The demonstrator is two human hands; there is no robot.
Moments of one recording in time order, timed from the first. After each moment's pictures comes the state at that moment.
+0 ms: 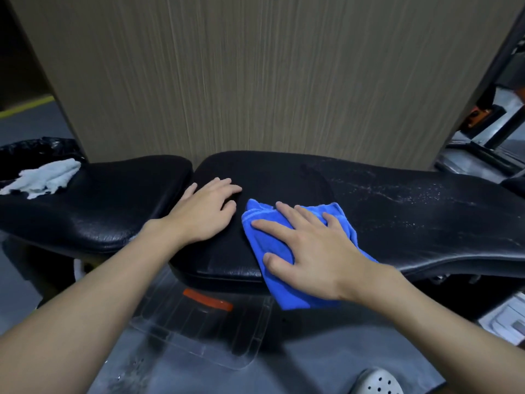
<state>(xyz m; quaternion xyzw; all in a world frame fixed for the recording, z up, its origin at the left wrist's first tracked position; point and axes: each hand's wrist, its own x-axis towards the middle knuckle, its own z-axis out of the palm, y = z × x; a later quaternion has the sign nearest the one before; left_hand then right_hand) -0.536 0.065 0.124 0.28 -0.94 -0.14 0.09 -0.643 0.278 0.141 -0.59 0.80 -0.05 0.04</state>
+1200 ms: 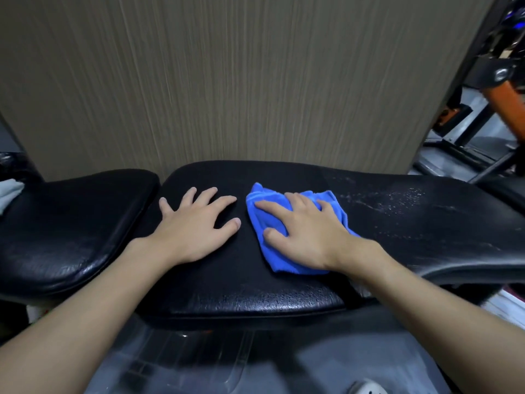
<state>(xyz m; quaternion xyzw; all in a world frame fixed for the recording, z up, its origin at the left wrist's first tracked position) -0.574 0.077 0.122 0.30 -0.95 -0.08 0.04 -0.715 0.244 0.138 -0.53 0.85 -0.06 0.03</state>
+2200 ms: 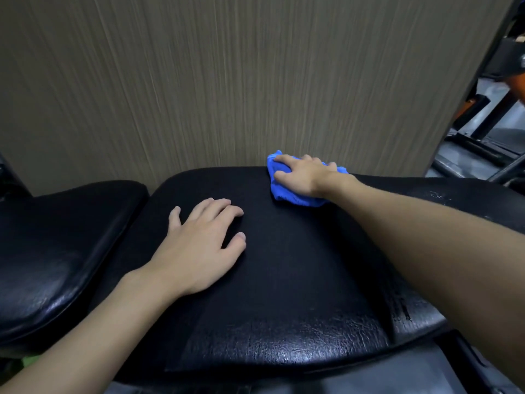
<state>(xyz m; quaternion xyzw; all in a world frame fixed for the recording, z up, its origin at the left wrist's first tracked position) -0.595 0.090 0.123 0.26 -0.96 -0.10 0.10 -0.846 0.141 0.149 -0.43 0.90 -0.07 0.06</state>
